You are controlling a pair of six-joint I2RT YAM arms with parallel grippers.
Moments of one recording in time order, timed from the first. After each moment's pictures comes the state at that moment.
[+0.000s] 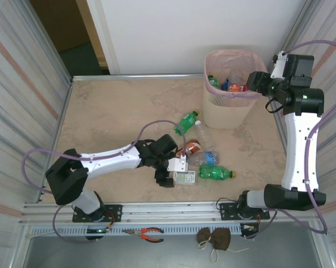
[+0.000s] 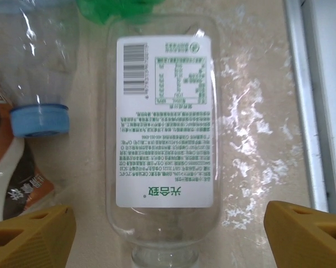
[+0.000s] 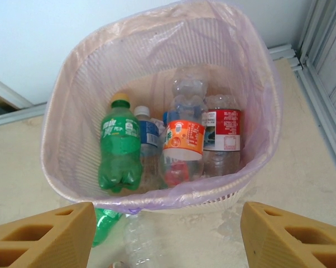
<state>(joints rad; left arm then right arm) -1.00 1.55 0.98 -0.57 0.26 0.63 -0.09 1.35 1.84 -1.10 -0.15 0.20</state>
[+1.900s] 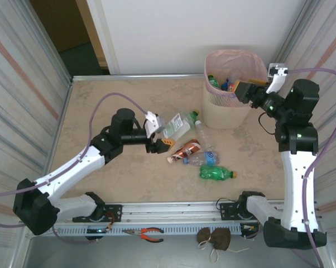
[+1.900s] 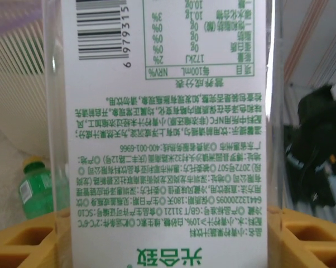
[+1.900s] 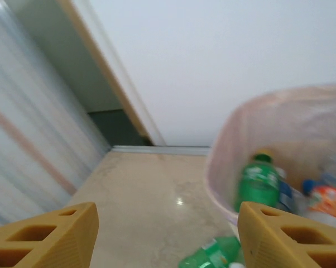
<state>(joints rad) -0.65 1.17 0.89 -0.07 0.67 0.18 -0.05 0.98 1.38 -0.51 -0.62 0.31</state>
